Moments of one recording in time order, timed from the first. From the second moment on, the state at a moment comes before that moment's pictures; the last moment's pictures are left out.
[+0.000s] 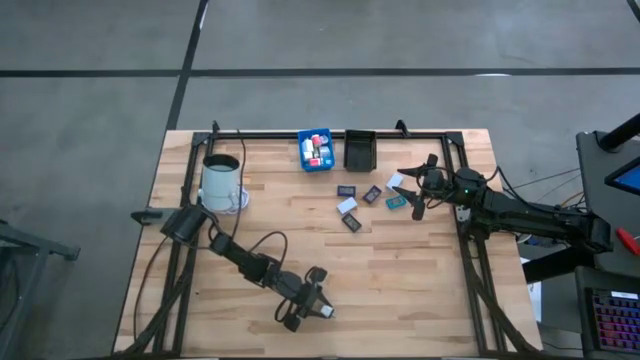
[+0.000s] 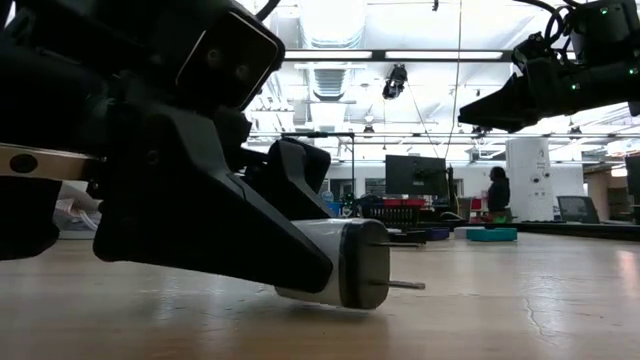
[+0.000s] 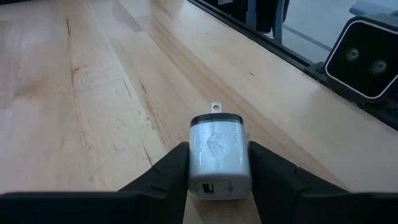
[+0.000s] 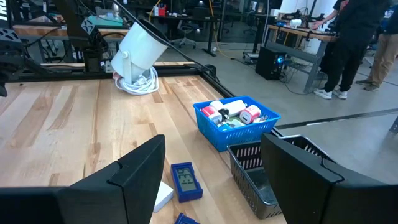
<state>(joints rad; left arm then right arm) -0.47 2.15 0.87 0.83 0.06 0.03 -0.41 0.52 0.12 0.29 -0.05 -0.06</state>
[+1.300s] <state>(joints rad) -0.35 1.58 0.87 0.35 -0.58 -0.11 -0.41 0.52 0.12 0.29 -0.05 -0.06</state>
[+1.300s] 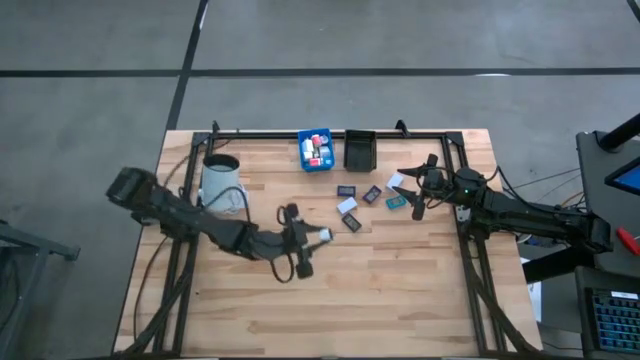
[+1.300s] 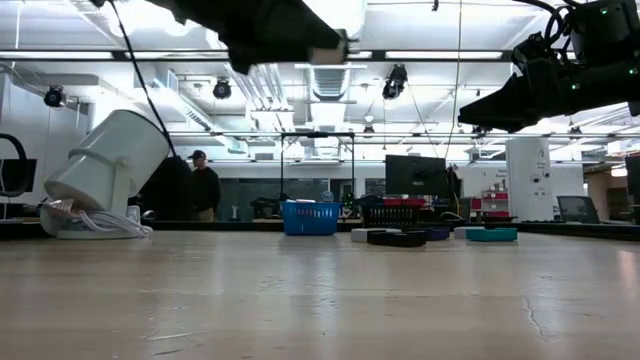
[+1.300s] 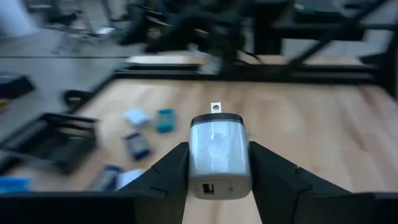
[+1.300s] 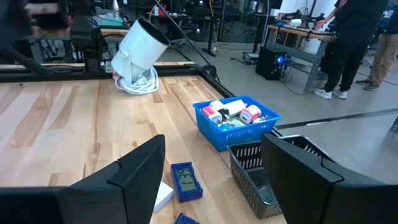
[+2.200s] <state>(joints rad) 0.19 1.46 0.87 0.11 -0.54 -0.22 -0.41 0.52 0.13 0.29 -0.05 -0.06</state>
